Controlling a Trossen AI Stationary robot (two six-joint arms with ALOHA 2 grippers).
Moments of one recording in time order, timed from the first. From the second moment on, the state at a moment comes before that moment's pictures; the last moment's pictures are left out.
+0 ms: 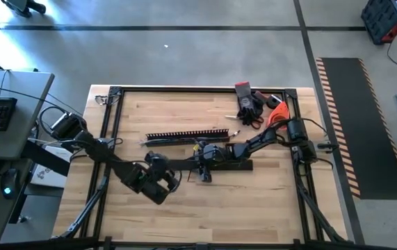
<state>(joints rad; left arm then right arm) -0.57 1.60 0.98 -0.56 -0.90 -1.16 0.08 2.16 0.98 0.44 -0.01 -0.03</state>
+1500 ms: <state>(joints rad) 0.01 1.42 0.53 -0.09 -0.25 -0.28 0.25 1.73 0.97 -0.10 -0.07 -0.13</state>
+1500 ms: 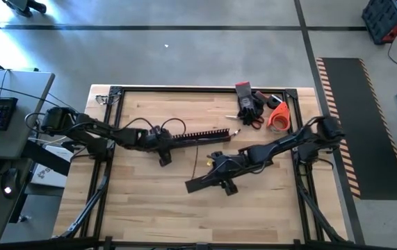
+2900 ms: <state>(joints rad) -0.58 1.78 1.06 -0.11 -0.58 -0.66 0.43 1.38 0.97 -0.25 0.17 0.05</state>
